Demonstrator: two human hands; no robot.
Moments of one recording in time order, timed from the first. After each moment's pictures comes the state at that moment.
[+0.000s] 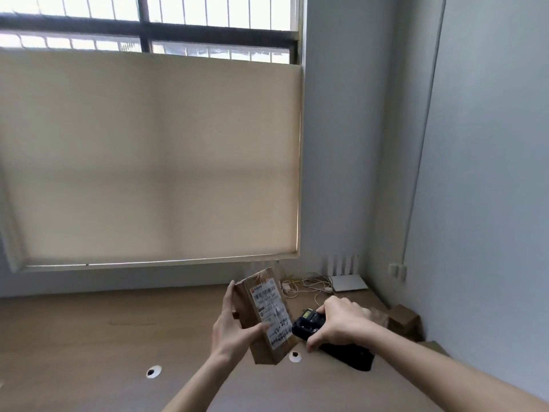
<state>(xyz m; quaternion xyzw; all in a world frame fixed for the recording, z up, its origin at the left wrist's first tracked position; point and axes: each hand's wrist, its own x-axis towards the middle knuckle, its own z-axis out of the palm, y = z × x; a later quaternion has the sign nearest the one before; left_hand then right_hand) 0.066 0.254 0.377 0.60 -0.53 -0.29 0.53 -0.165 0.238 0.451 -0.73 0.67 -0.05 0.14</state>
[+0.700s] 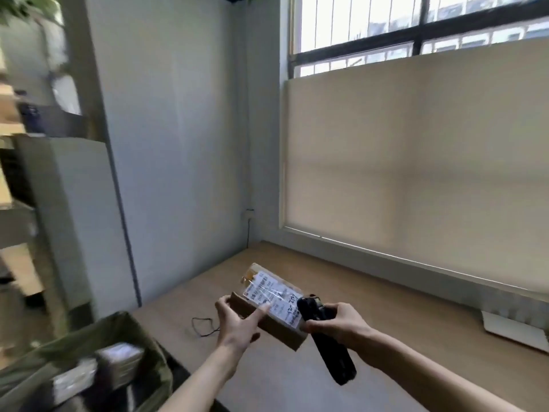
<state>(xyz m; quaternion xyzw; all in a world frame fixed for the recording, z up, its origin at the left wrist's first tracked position) 0.526 0.649 0.385 0.67 -0.20 -0.20 0.69 0.351 0.487 0.434 -0.80 0.32 -0.10 0.50</state>
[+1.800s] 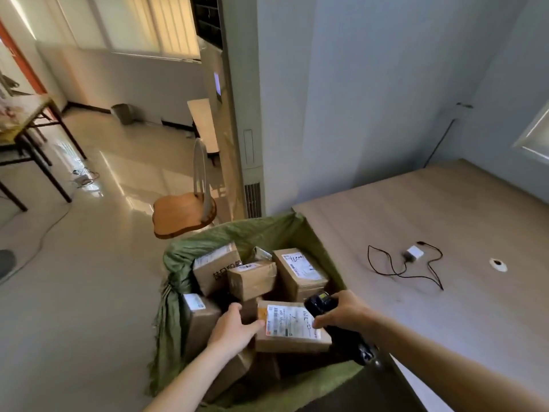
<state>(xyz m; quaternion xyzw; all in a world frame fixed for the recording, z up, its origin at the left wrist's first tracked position) 0.912 0.982 0.123 0.89 0.10 -0.25 0.36 0.895 0.717 0.164 -0.86 0.20 0.28 0.37</state>
